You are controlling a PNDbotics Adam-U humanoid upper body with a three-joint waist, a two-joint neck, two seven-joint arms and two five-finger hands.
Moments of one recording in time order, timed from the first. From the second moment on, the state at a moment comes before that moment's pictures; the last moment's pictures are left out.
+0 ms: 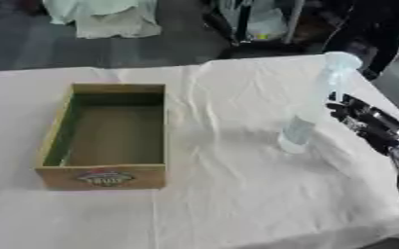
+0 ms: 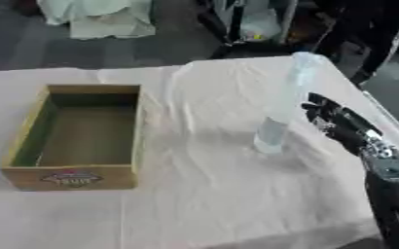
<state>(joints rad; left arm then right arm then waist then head) -0.11 0.31 0.07 -1.88 0.33 0.01 -0.25 -0.31 -0.54 -0.41 -1.00 -0.15 -0.44 0.67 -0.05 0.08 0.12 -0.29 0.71</state>
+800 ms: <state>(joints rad) -0.11 0.31 0.07 -1.88 0.33 0.01 -0.26 -0.32 -0.53 -0.41 -1.03 -0.13 -0.41 0.65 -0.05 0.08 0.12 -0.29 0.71</state>
